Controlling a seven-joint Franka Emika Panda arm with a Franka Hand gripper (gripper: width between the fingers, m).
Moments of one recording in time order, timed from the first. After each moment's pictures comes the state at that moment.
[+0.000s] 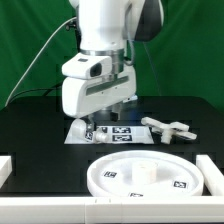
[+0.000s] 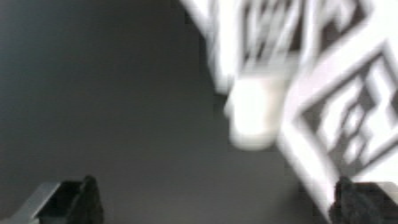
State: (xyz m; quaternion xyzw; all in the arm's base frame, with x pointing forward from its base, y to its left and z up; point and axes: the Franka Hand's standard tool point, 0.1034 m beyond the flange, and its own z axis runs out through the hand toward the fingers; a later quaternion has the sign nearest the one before) arm 0.374 -0.046 0.042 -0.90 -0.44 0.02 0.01
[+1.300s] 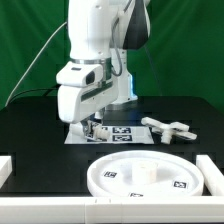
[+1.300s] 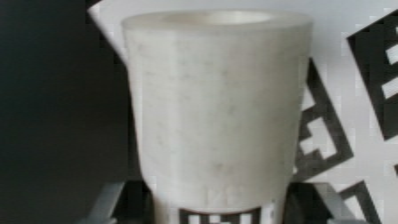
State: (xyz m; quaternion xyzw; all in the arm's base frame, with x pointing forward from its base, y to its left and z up) arm 0.376 -0.056 0.040 -0.81 -0.59 0.02 0.00
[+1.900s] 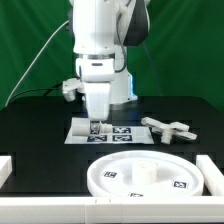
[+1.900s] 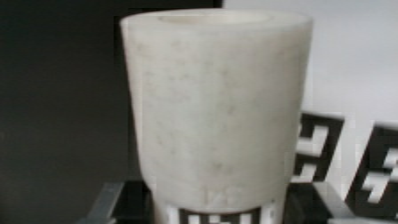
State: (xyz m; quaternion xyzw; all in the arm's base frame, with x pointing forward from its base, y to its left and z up) arm 0.372 -0.058 0.036 -0.58 -0.81 0.02 0.00
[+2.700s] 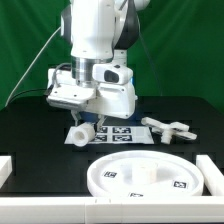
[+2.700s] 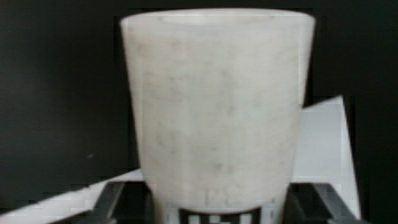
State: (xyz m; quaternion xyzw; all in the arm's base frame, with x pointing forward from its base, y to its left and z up) arm 0.372 -0.068 0.029 -0.15 -0.99 0.04 0.02
